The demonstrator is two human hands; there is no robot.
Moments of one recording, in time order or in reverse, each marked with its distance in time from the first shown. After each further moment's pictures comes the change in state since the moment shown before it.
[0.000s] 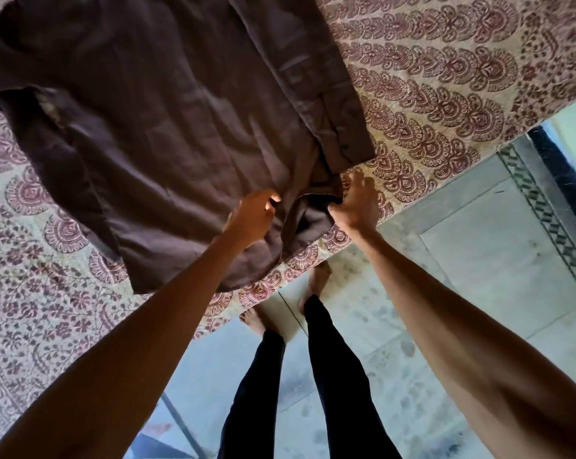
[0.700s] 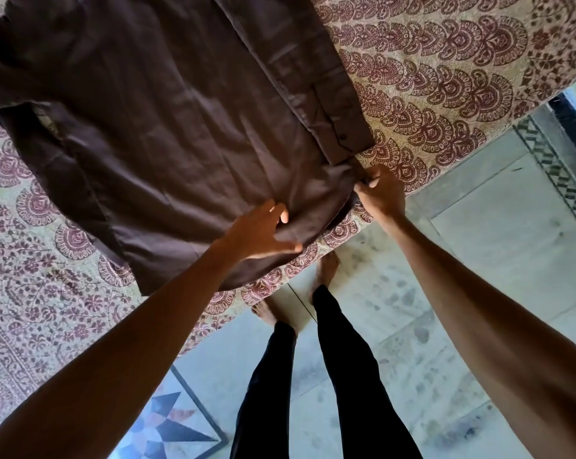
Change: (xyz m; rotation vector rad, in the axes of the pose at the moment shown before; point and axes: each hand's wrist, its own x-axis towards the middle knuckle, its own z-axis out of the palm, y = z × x) left_hand -0.011 0.005 0.010 0.364 -0.289 0.188; right_hand 0.024 0.039 -0.030 0.266 0.009 0.082
